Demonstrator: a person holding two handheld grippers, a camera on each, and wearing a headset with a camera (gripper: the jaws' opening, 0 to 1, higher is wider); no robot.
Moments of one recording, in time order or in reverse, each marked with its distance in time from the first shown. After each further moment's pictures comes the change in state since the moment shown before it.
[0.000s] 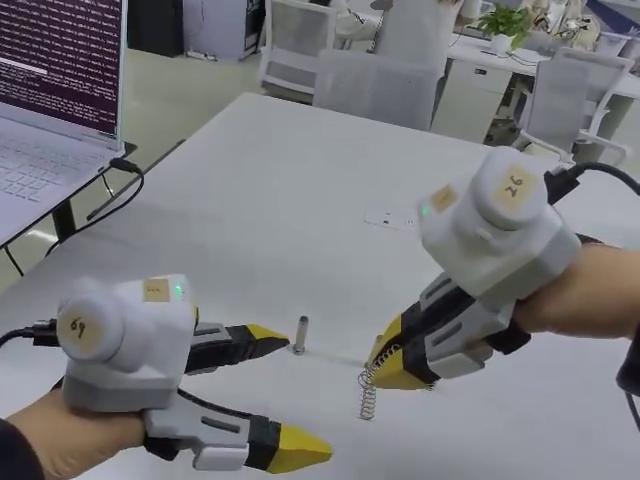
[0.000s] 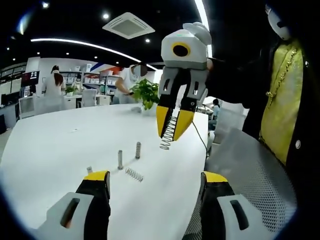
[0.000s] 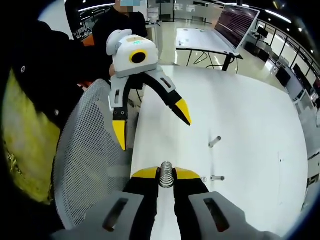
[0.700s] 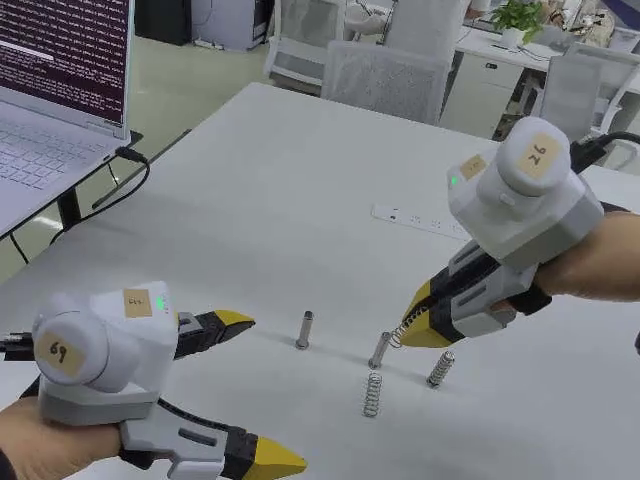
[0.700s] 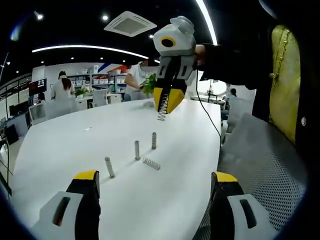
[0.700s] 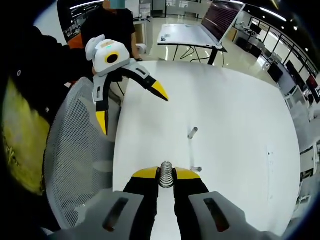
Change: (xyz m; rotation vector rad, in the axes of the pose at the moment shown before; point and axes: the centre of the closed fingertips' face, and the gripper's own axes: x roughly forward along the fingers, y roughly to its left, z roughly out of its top) left arm -0.013 0.022 -0.019 0.075 0.049 0.113; right arm -0.014 -0.046 -0.014 0.023 0.053 -0.078
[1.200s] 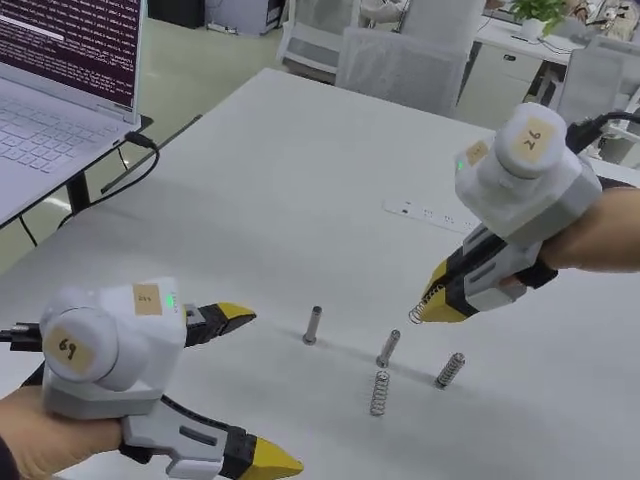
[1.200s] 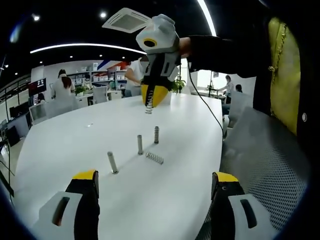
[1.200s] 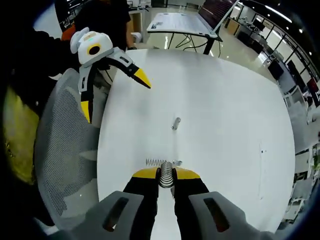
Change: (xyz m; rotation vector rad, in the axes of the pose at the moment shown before) left arm 0.001 0.006 -0.011 0.019 0.038 0.008; right arm 0.011 -0.040 -0.010 -0.030 0.103 -0.026
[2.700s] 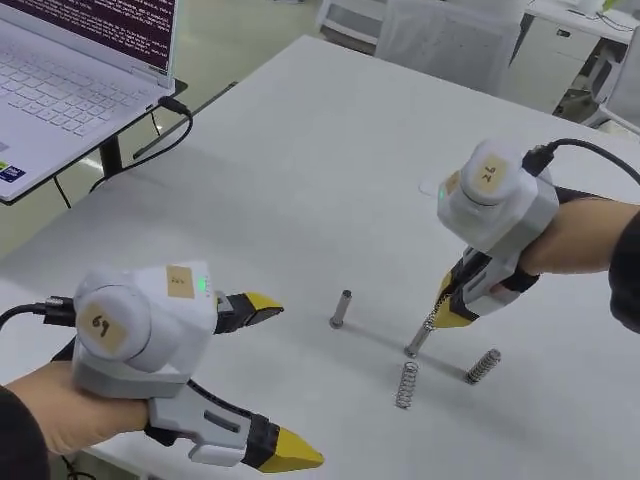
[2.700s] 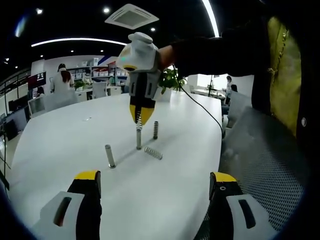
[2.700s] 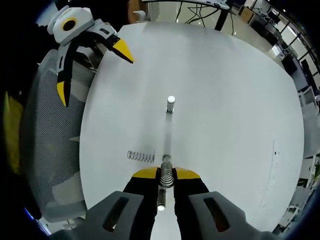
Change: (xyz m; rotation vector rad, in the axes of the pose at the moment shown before) left arm 0.006 0.000 -0.010 -0.039 0.024 -0.017; right arm 0.060 -0.024 -0.025 -0.051 0.159 0.075
